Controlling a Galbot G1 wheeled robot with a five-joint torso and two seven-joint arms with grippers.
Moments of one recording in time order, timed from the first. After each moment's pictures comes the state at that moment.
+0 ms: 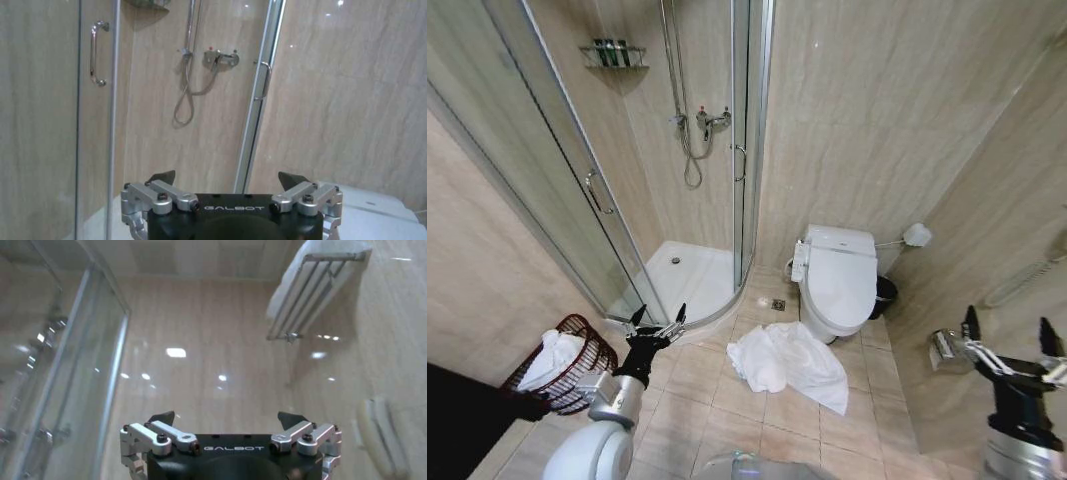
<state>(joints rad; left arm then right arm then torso) 1.79 -1.61 -0.67 -2.47 -0.20 0.27 0.14 -1.86 1.50 0.99 2.26 0.41 0.57 -0.05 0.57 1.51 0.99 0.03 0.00</state>
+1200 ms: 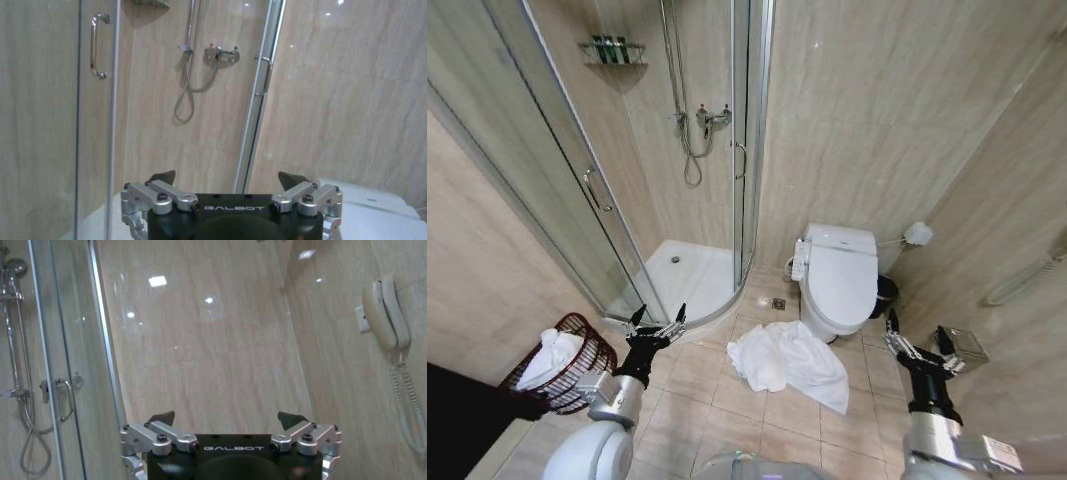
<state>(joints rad) 1.79 -1.61 -0.67 -2.47 -0.20 0.27 0.14 -1.91 1.50 0.72 2.37 0.38 0.27 0.15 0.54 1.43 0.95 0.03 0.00</state>
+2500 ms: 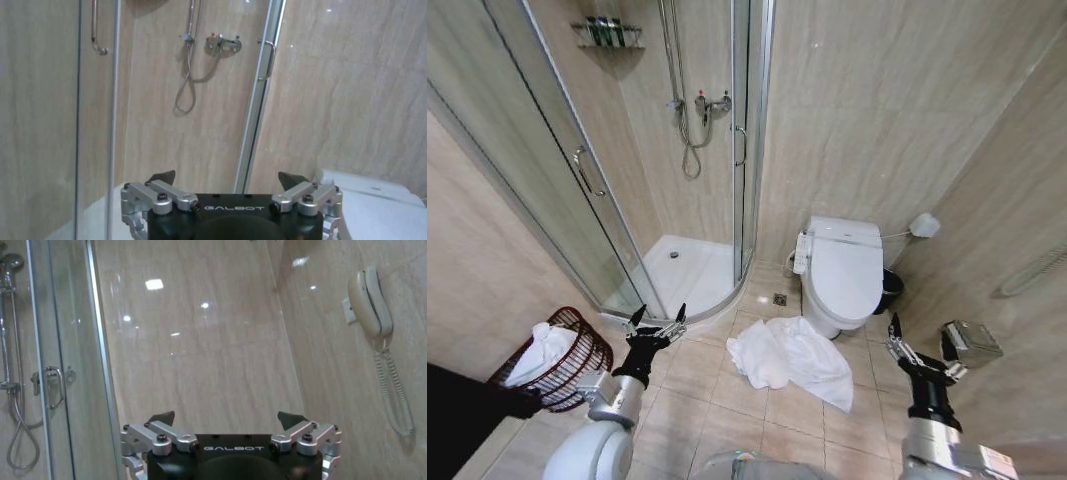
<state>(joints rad) 1.79 -1.61 -0.67 -2.47 -0.20 0.27 0.14 -1.91 1.50 0.73 2.33 0.36 0.35 0.16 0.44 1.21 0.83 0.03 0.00</state>
